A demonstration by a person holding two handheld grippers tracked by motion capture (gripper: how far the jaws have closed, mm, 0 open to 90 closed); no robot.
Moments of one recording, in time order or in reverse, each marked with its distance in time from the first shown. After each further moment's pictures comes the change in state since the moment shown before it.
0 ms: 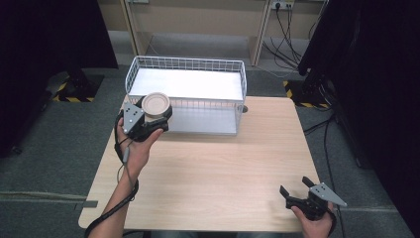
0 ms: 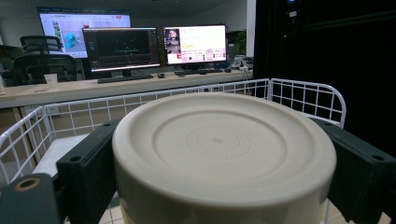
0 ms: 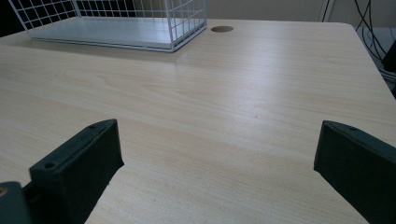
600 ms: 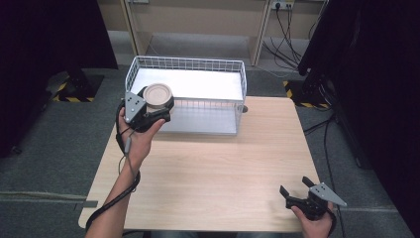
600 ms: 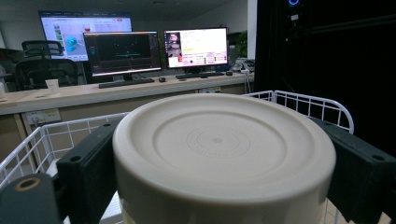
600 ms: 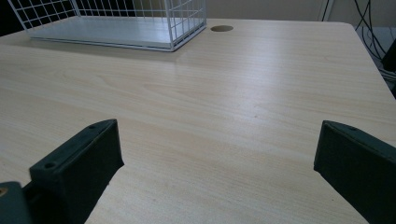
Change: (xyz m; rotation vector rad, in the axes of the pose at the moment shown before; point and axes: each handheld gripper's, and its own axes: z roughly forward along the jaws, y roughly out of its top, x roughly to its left) left arm 0.002 0.020 0.016 -0.005 0.004 0.007; right arm 0.000 0.000 0.000 0.002 -0.001 0.000
